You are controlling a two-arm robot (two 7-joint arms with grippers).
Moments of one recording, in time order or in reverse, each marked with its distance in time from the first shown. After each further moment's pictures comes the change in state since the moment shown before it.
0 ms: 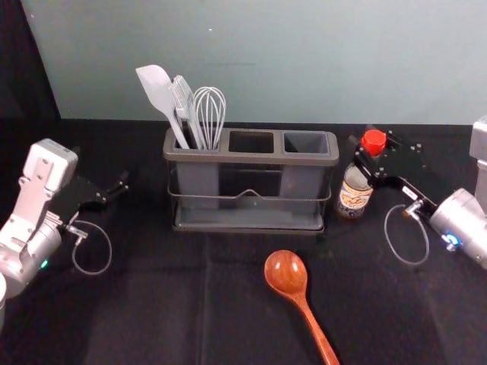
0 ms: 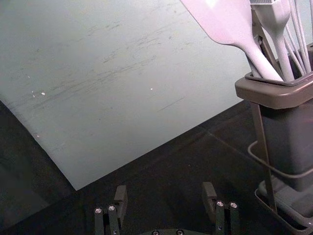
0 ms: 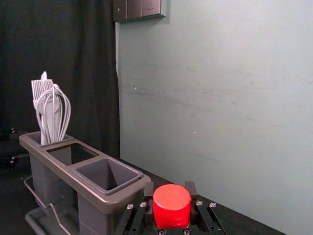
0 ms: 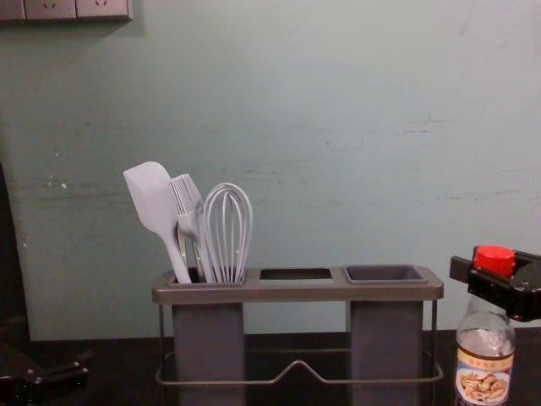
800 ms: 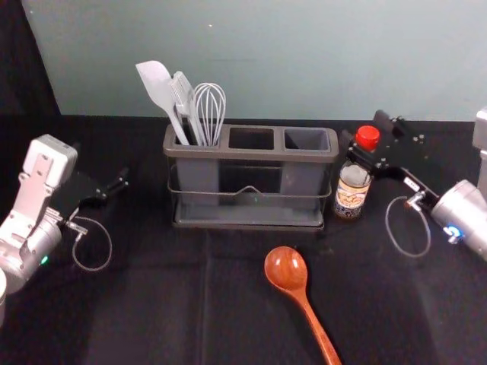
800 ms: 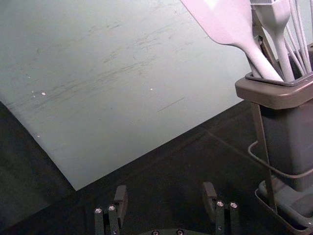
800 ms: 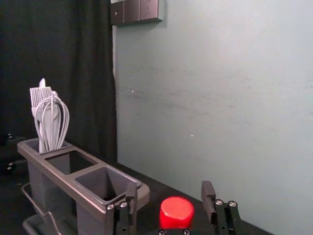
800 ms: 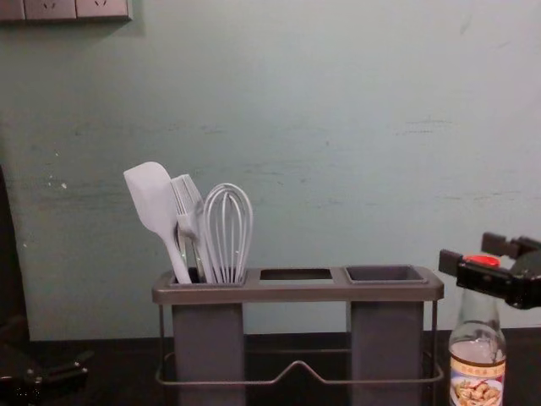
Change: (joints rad) left arm 0.000 0.000 0.000 0.000 0.000 0.000 0.000; right arm -0.007 0.005 0.002 -0.036 0.005 0.023 -0.023
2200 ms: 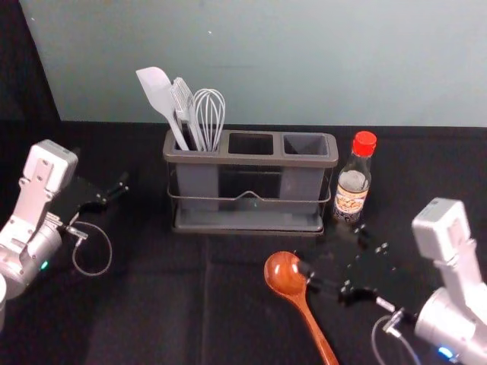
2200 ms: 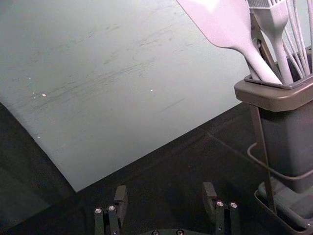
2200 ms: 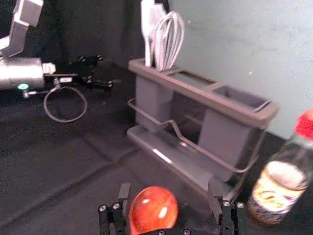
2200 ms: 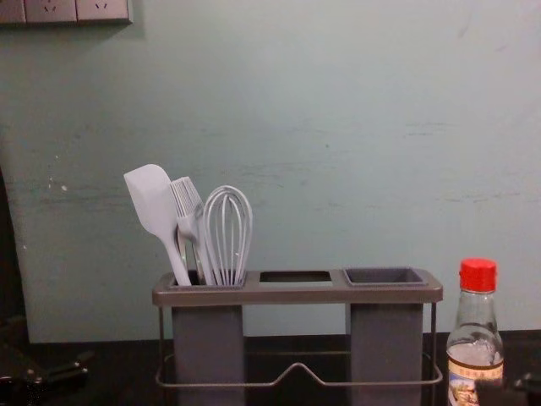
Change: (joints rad) left arm 0.000 0.000 0.000 0.000 0.000 0.000 0.000; right arm -0.419 0.130 -0.018 -0.529 -0.158 0.314 -0.119
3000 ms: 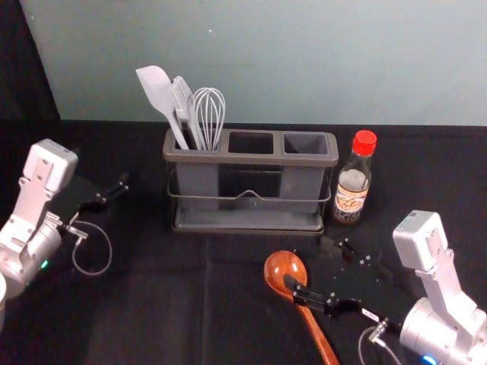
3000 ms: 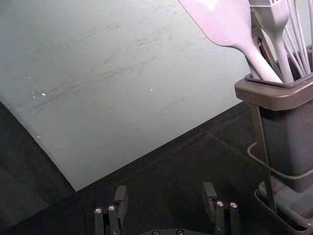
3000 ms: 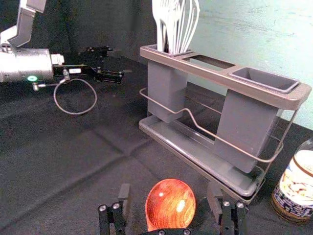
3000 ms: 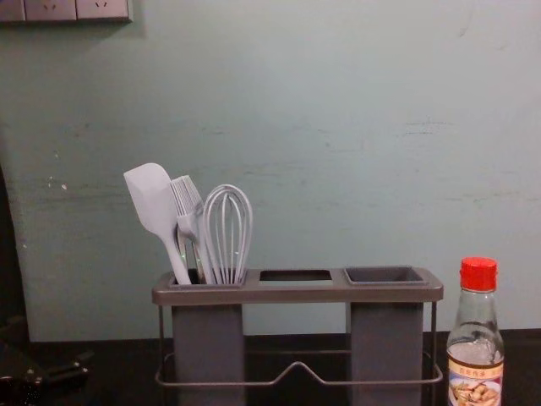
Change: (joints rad) left arm 0.000 0.000 0.000 0.000 0.000 0.000 0.000; right arm 0.021 -0.026 -0.050 0.057 -0.002 -0.006 0.015
